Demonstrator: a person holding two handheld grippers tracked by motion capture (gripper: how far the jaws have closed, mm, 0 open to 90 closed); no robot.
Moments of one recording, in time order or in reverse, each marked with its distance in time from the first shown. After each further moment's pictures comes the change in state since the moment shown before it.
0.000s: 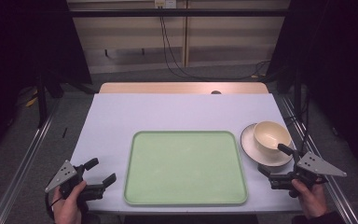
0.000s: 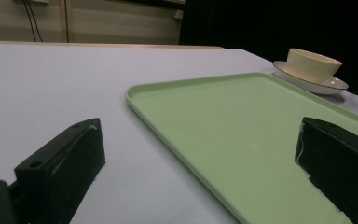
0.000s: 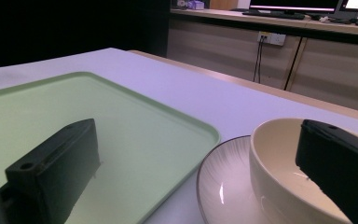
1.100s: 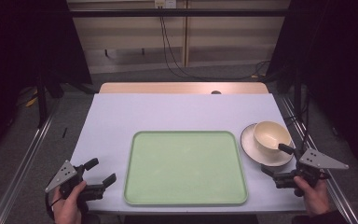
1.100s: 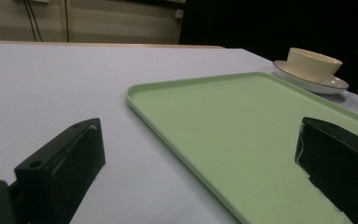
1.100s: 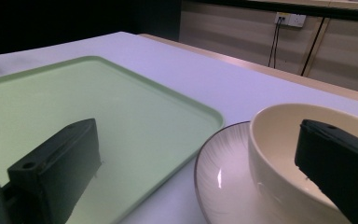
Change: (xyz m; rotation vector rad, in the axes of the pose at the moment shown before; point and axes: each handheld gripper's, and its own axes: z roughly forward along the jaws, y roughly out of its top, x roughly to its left) left arm 0.000 0.000 0.000 -0.003 0.004 -0.005; right arm -0.019 0.002 -0.002 0.072 0.062 0.000
